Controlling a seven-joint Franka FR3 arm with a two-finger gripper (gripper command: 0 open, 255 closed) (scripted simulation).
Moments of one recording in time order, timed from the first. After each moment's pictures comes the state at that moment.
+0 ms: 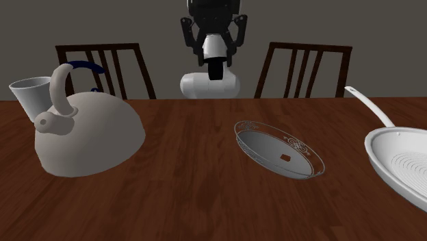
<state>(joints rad) -0.02 -0.66 0.07 -2.06 0.09 1.40 0.25</state>
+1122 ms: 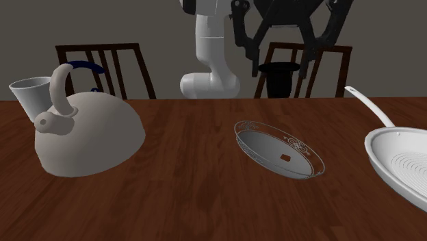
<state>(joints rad) 0.02 -0.08 0.24 -1.46 0.07 1.39 0.47</state>
